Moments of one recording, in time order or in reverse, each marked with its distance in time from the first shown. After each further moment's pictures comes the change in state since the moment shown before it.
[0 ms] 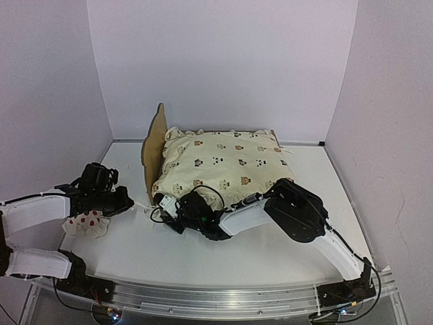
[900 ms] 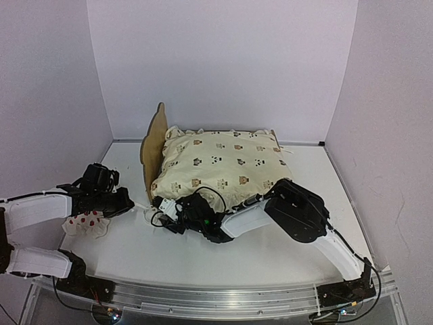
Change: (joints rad) left arm 0.000 0.026 0.002 0.001 0.000 0.002; right arm 0.008 -0.018 -0.055 0.102 -0.009 -0.122
